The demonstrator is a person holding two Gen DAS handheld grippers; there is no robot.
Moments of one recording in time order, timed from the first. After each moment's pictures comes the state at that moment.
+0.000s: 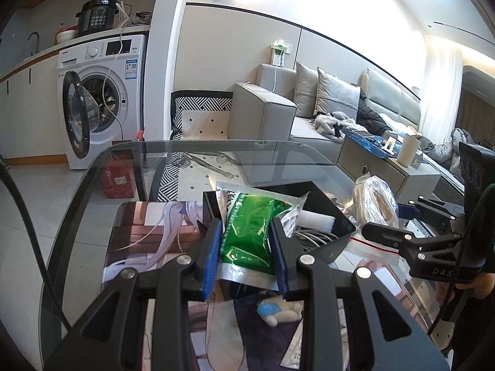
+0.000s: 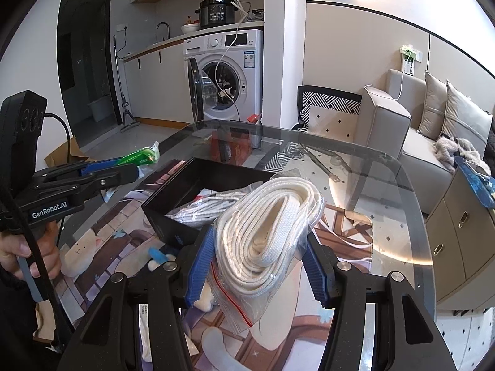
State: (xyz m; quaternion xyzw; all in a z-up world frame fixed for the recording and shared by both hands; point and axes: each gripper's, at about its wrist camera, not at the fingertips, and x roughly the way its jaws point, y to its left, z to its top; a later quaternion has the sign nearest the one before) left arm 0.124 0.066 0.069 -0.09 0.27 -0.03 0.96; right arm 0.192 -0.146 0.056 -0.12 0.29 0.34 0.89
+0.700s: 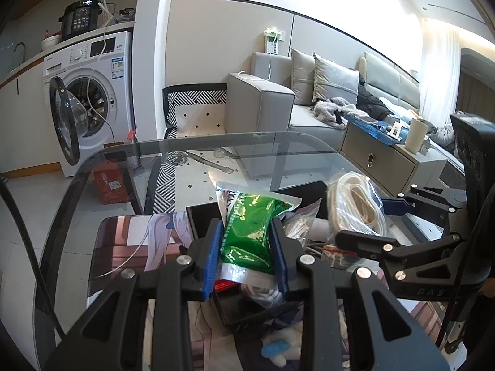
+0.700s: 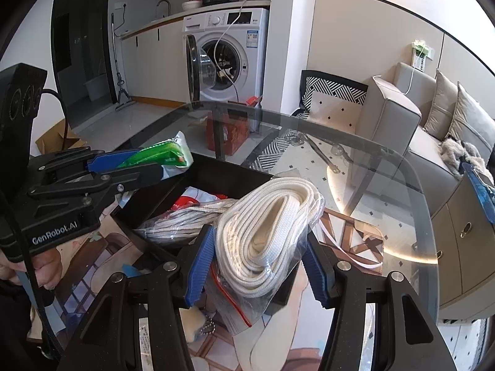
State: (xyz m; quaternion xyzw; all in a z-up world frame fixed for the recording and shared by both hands) left arm 0.182 0.054 0.053 -0.06 0.30 -0.04 0.95; right arm 0.237 -0.102 0.039 -0.17 0.32 0.33 0.87
